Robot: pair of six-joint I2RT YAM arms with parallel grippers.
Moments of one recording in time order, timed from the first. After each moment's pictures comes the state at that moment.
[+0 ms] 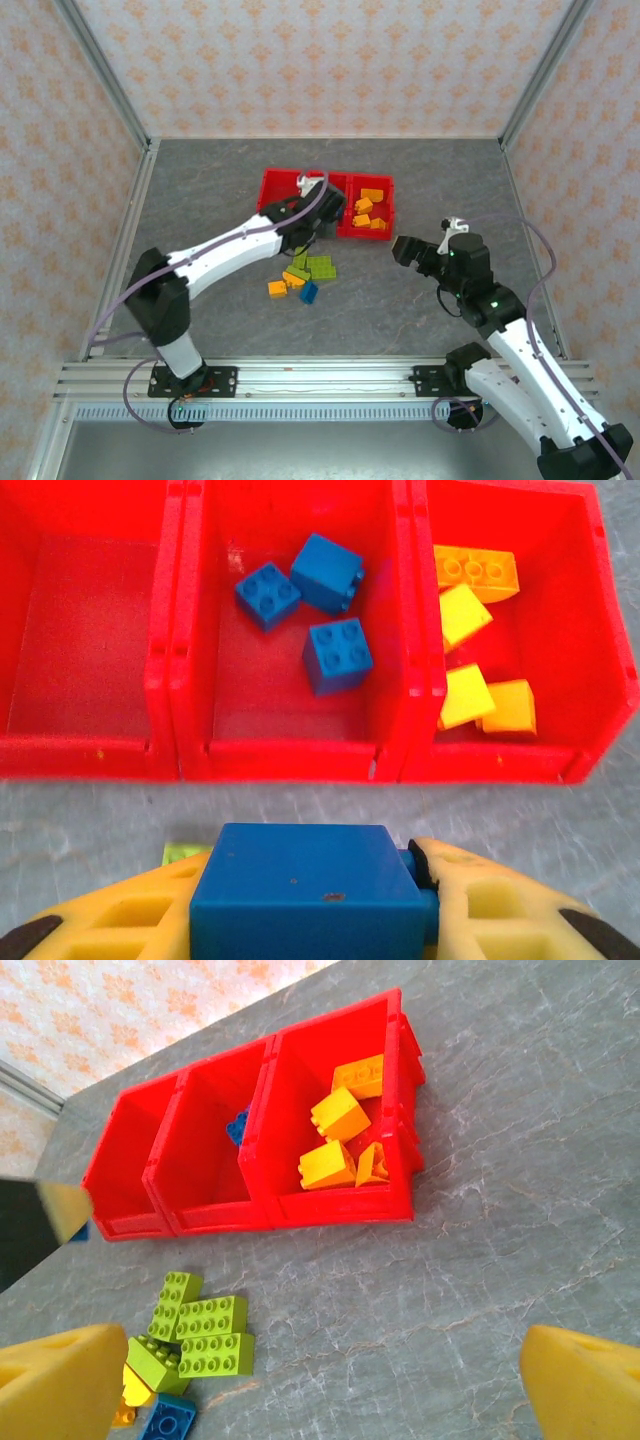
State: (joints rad) left arm -0.74 1.75 1.46 -0.65 -0.36 -0.66; right arm 0.37 0.65 0.63 -0.49 -0.01 0.58
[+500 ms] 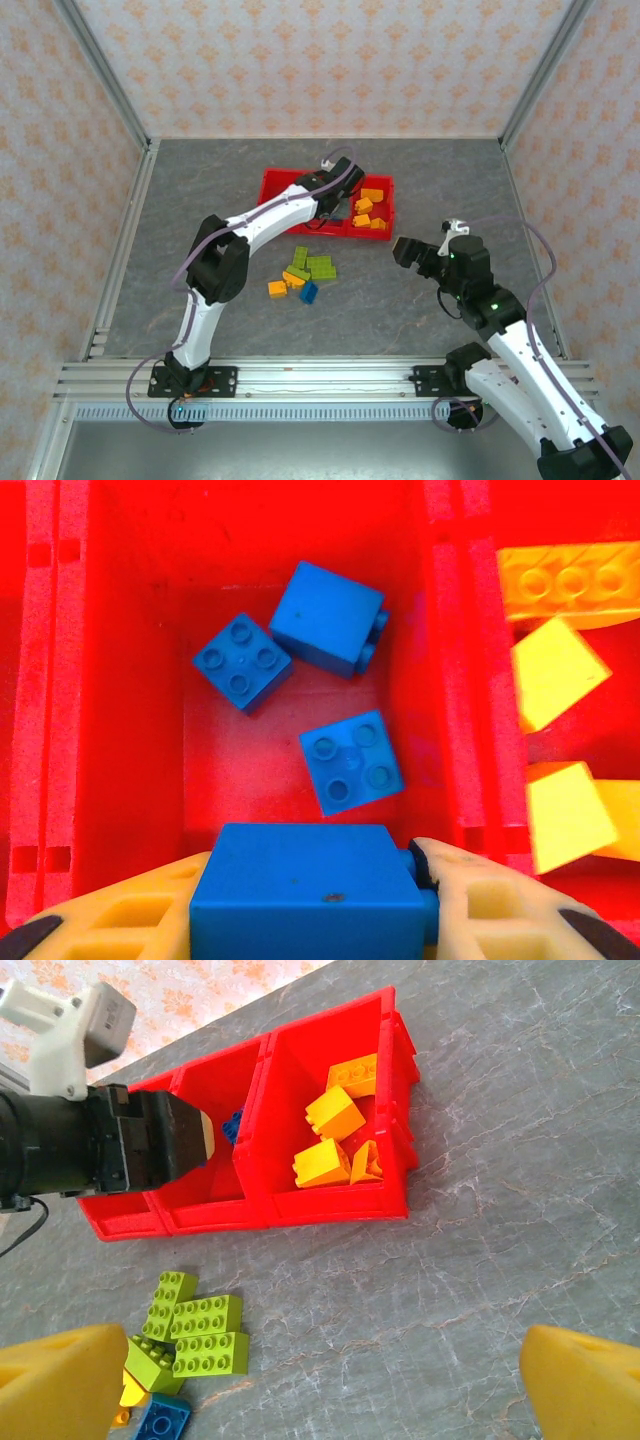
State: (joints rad) left arm -0.65 2.15 1.86 -0.79 -0.32 -0.53; right arm 0.37 0.64 0.61 -0.49 -0.01 0.58
